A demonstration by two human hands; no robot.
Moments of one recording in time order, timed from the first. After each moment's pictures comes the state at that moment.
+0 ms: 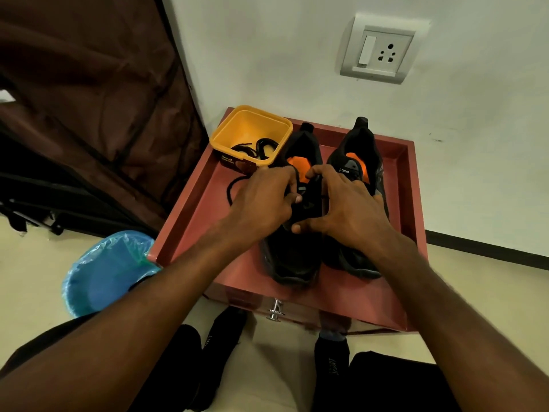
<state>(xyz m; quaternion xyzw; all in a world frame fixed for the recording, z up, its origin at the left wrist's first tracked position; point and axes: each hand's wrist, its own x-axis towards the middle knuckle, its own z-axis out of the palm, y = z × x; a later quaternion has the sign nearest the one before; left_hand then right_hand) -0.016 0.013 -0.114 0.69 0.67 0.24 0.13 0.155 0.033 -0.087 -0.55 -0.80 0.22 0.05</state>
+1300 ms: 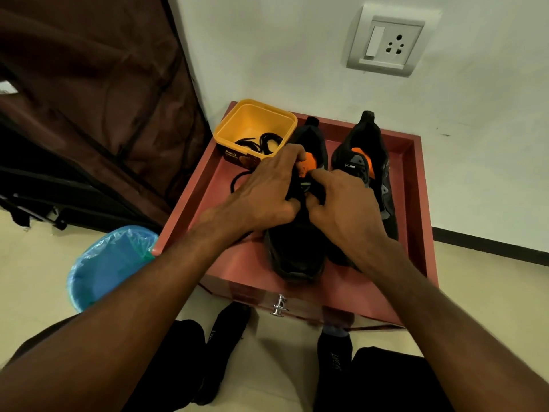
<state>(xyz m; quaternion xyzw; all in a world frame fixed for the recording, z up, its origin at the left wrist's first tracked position) -0.034 0.018 -0.117 0.75 0.56 0.27 0.22 0.139 0.026 -0.105 -0.53 -0.82 0.13 0.17</state>
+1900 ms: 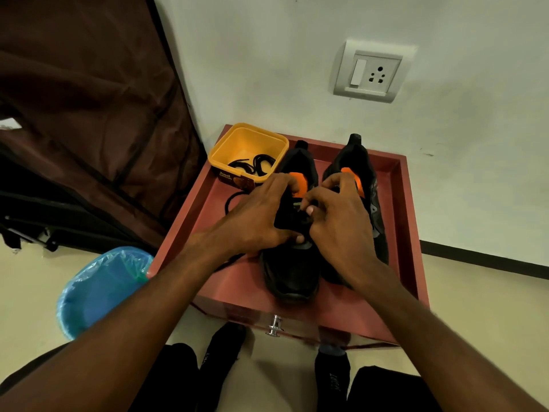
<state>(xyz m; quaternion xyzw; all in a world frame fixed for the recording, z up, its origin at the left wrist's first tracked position) -0.042 0.015 -0.122 0.75 0.55 0.26 0.25 0.142 0.027 -0.109 -0.53 -0.77 0.17 0.30</state>
